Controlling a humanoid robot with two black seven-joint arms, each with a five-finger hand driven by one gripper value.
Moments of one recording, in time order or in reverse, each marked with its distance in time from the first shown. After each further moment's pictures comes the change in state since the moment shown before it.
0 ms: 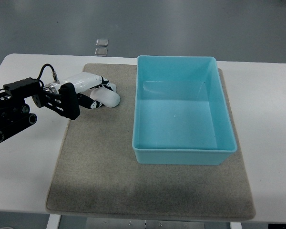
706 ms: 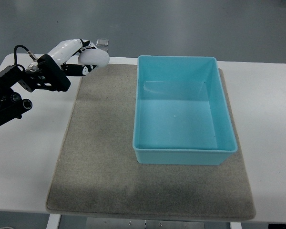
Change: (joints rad) left arm -0.034 0.035 -0.035 -0.022 -0.301 0.233 -0.001; right arm -0.001 0.000 0.000 0.000 0.000 0.000 0.000
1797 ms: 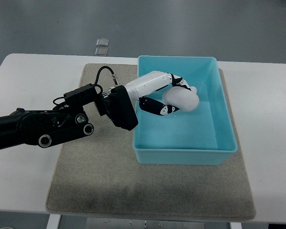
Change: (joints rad) left arm -0.072 -0.259 0.174 -0.235 0.012 -0.025 -0.017; right arm 0.000 0.000 0.000 0.000 0.000 0.000 0.000
